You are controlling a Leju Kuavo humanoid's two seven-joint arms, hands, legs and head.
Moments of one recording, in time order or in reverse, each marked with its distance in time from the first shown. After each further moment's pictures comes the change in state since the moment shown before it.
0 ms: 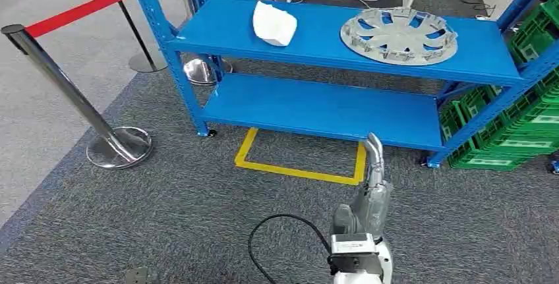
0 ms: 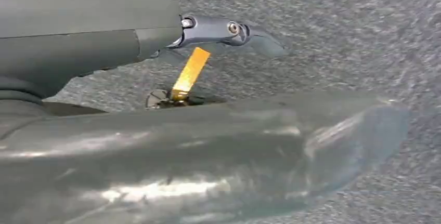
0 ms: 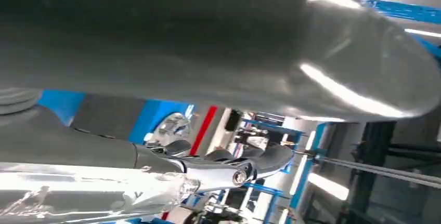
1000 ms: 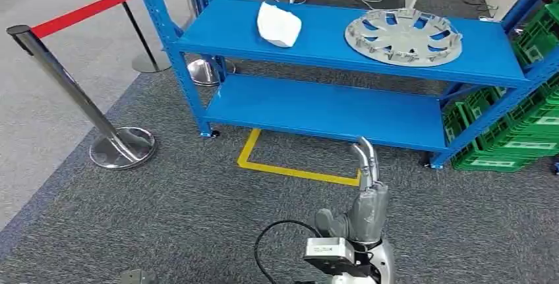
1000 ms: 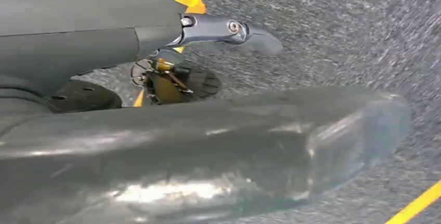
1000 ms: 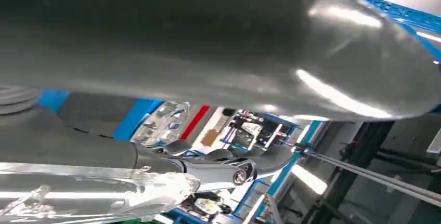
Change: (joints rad) left arm 0.009 0.005 0.045 0.000 0.032 -0.158 -0.028; right arm 0.012 -0.005 -0.014 0.024 0.200 -0.038 0.072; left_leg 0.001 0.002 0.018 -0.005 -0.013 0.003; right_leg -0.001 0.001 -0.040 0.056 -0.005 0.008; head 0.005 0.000
